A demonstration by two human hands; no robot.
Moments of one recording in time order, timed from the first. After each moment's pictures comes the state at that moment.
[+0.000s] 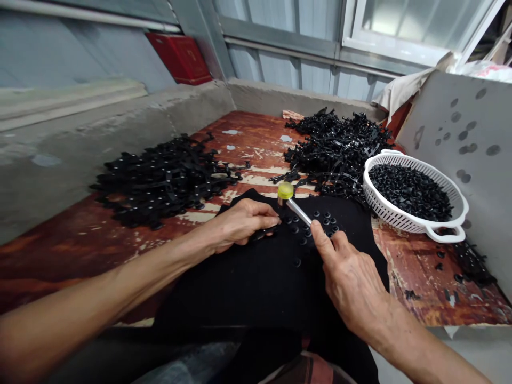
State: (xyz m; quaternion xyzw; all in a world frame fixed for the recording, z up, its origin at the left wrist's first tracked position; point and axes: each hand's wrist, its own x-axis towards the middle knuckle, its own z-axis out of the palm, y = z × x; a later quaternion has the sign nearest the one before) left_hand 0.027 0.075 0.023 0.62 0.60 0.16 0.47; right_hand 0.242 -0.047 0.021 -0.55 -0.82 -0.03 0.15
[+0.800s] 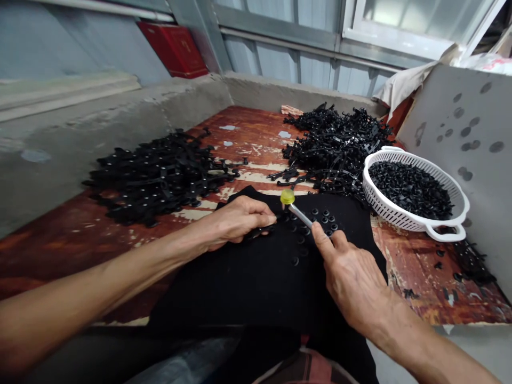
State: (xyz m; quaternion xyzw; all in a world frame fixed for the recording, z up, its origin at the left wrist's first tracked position) left_hand 0.023 0.079 0.021 0.64 0.60 0.14 0.46; right_hand 0.241 -0.054 0.029 -0.55 -0.83 -0.03 0.10
